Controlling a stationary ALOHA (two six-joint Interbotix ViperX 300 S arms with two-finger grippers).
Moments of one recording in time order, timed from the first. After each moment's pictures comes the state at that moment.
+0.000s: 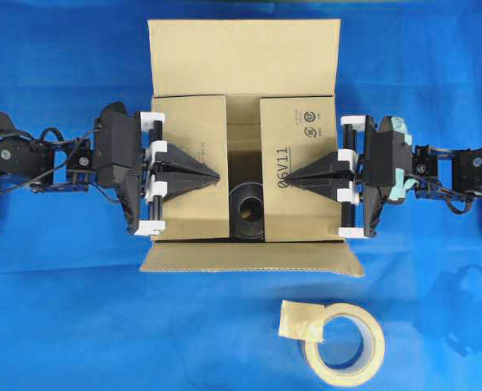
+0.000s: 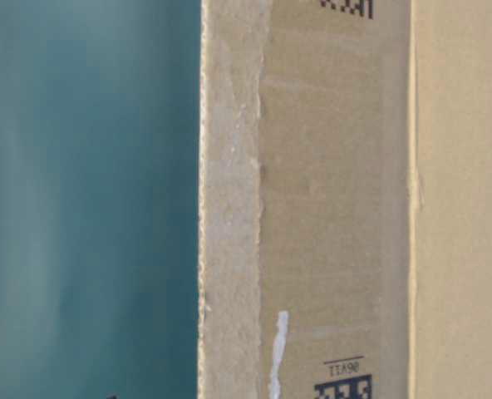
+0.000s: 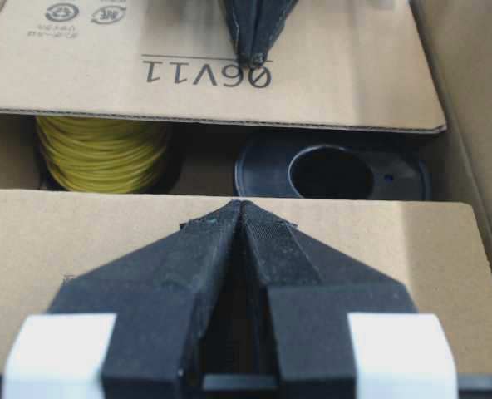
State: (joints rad) left arm 0.01 -0.01 0.96 -0.04 -0.72 -0.02; right arm 0.01 -0.09 1.02 0.15 -0.61 0.01
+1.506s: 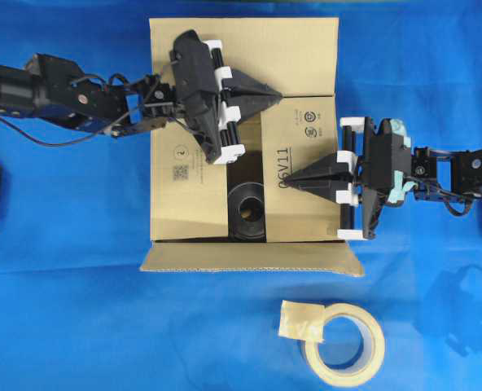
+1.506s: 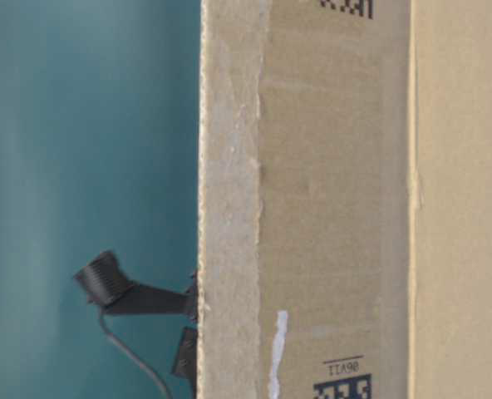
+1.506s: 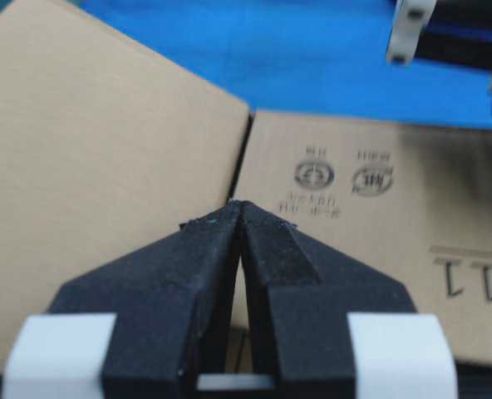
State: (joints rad) left arm 0.22 0.20 0.62 -0.03 -0.62 0.10; right arm 0.02 -0.09 1.02 0.15 -0.62 0.00
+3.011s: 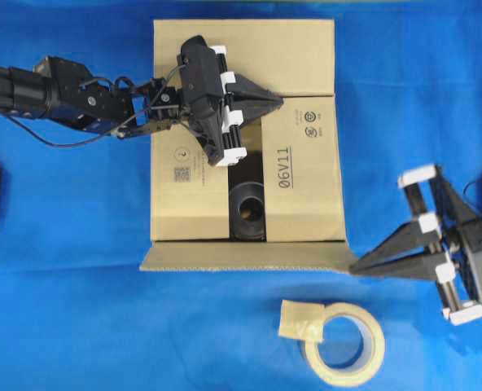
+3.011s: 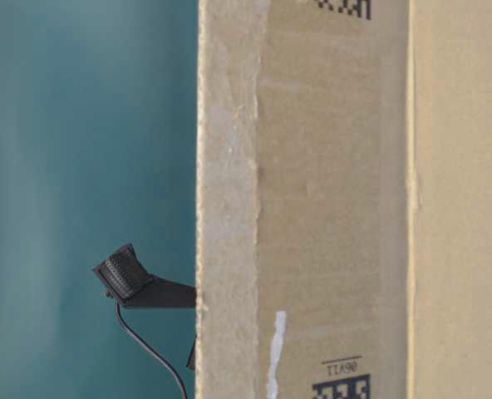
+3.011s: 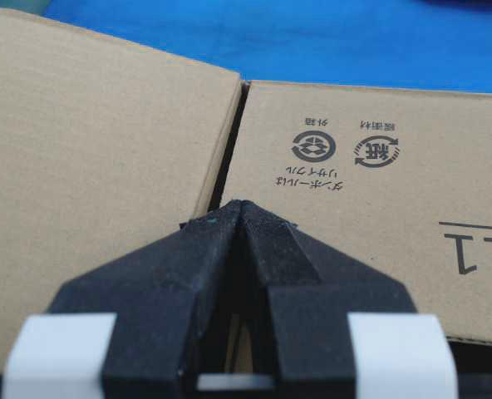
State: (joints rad) left arm 0.23 0.23 0.62 -0.03 -0.61 0.10; right arm 0.36 -0.53 1.02 0.12 -0.37 -0.01
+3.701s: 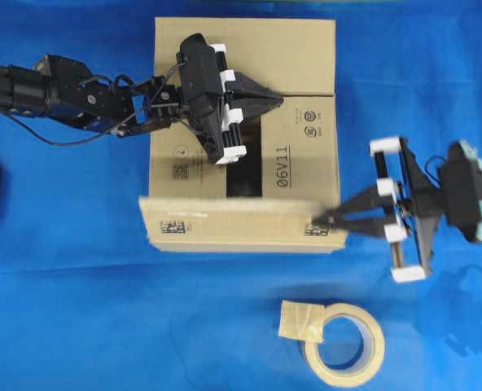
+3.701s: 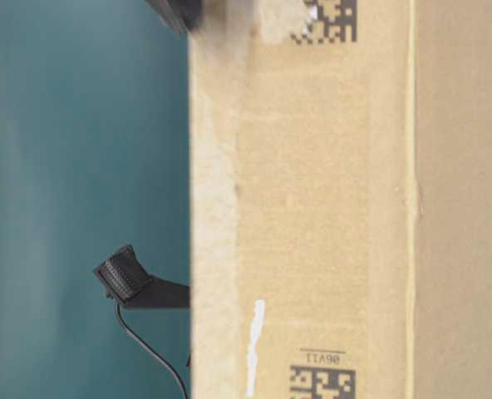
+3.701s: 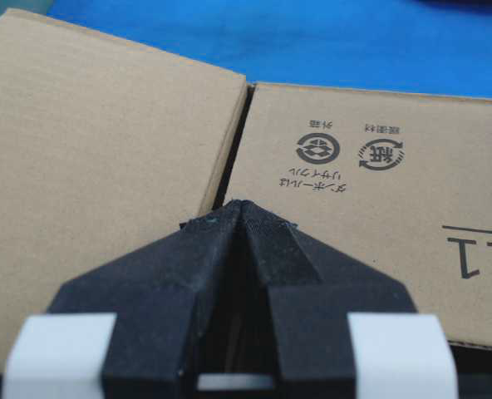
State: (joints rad) left arm 0.23 0.23 0.62 -0.03 -0.61 0.10; right arm 0.15 -0.40 1.00 0.12 -0.36 -0.01
